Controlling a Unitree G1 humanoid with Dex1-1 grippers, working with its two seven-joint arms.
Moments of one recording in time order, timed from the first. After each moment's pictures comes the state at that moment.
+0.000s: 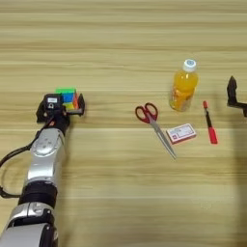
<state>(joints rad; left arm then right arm) -0.31 0.17 0.18 0.59 -0.09 -0.20 -0.08 -0.29 -0.20 -0.27 0.36 0.16 -0.17 0.06</state>
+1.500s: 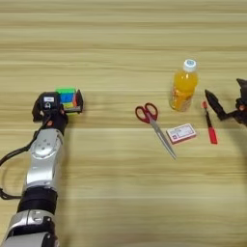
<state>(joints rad) -0.26 0.15 0.18 0.48 -0.09 -0.18 -0.05 -0.22 -0.35 -0.13 0.21 0.20 -0.01 0.47</state>
